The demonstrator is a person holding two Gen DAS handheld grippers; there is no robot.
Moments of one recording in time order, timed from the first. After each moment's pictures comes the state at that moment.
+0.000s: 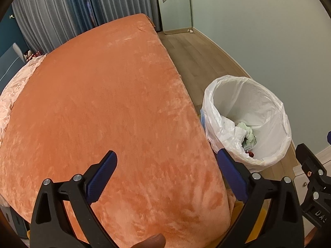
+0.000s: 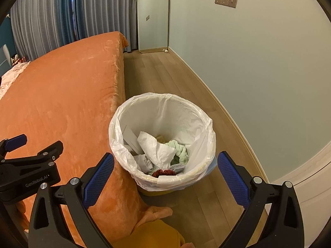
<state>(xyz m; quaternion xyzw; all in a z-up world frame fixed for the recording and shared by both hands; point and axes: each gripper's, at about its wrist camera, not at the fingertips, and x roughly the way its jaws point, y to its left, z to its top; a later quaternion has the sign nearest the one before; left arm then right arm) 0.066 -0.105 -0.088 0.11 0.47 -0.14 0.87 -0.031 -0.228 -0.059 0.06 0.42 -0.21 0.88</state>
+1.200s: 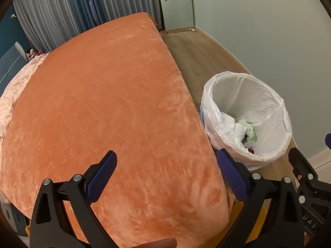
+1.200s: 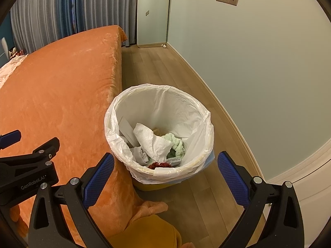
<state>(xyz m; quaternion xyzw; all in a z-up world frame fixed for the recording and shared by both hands) 0.056 -0.108 -0.090 0.11 0.47 -0.13 0.87 -0.035 -0.221 -0.072 0.05 0.44 -0.21 0.87</state>
